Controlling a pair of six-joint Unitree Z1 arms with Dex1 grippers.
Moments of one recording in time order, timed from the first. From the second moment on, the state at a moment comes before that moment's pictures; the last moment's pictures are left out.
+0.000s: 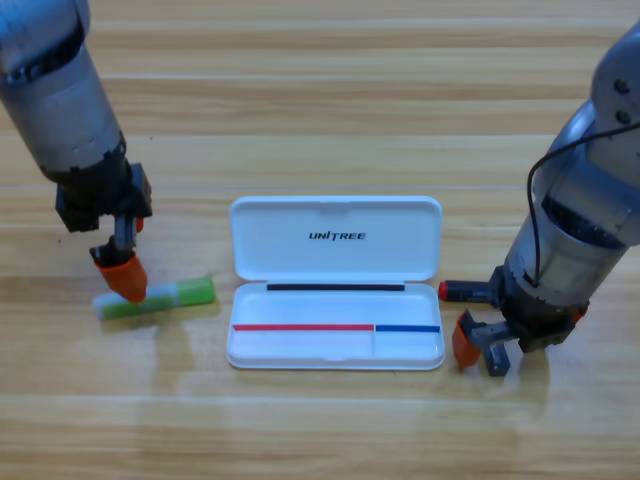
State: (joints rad) arm 0 -0.55 1.92 -1.39 0.91 0.01 0.76; arm 1 0.87 2.00 -1.21 0.61 -0.11 0.53
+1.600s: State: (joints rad) arm 0 -0.54 2.03 -1.25 0.67 0.04 0.77; arm 1 0.90 2.14 -1.70 0.99 0.15 -0.68
